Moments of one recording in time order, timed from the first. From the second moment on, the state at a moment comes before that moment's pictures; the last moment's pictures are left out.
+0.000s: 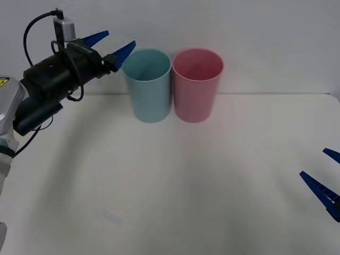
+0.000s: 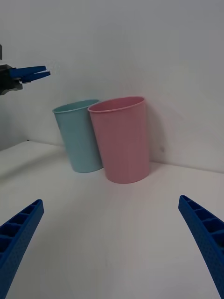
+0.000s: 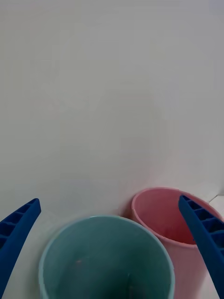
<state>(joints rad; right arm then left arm) 0.35 -0.40 -0.52 -1.66 0.96 -1.22 0.00 -0.57 0.49 0.02 -1.33 -1.21 -0.66 0.28</state>
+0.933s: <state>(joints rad) 0.35 -0.40 -0.52 -1.66 0.96 -1.22 0.00 -0.04 0.50 0.46 -1.65 -1.12 -1.09 0.19</state>
